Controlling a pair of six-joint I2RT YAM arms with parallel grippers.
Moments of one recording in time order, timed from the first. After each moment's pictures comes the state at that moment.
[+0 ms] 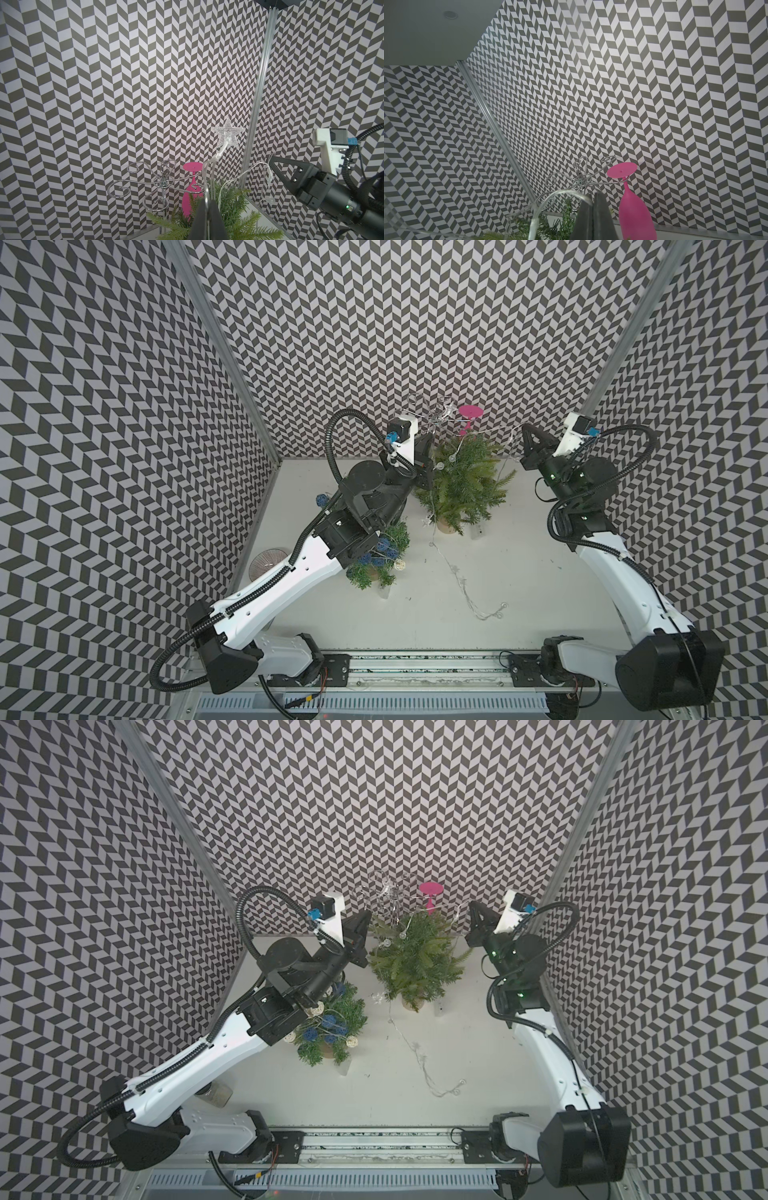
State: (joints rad) left arm -0.87 1.32 1.43 0.11 -0.29 -0.04; right arm 0.07 1.23 1.08 0.45 -0.29 0.46
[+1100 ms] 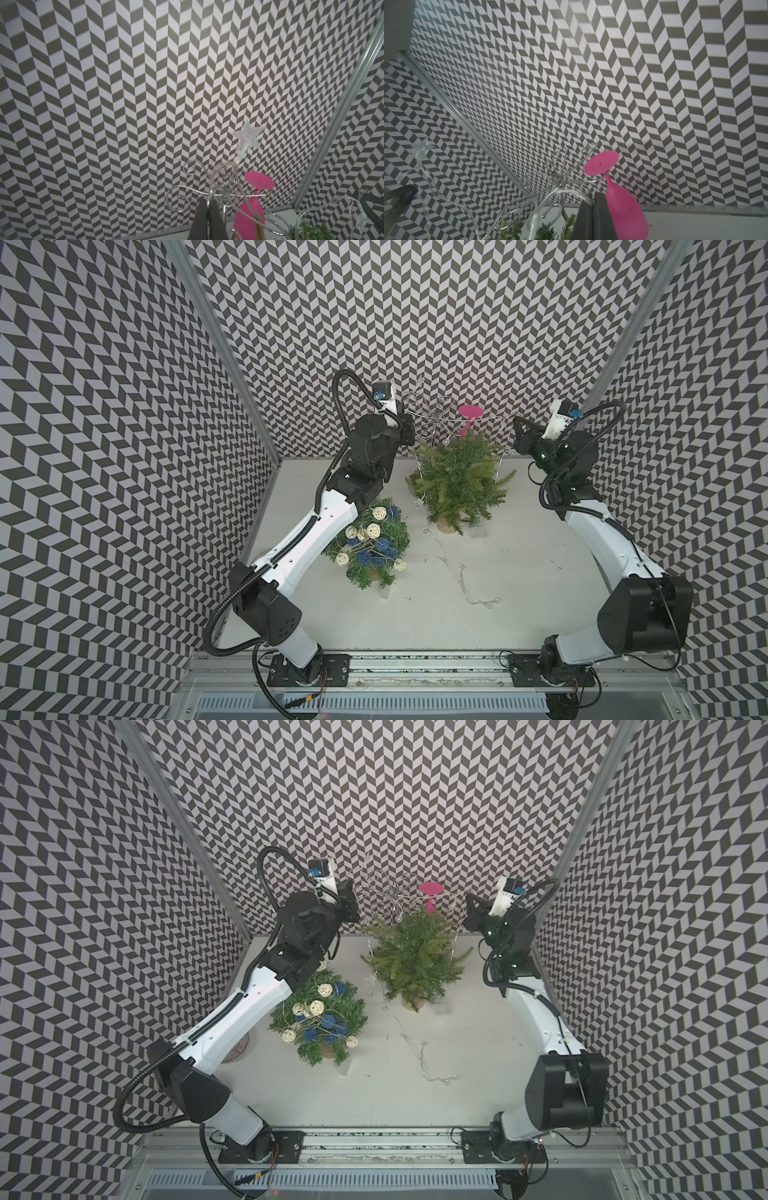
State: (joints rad) left arm -0.60 1.64 1.71 -0.01 -0.30 -0.13; right arm 0.03 1.51 1.29 0.30 -0.34 0.51
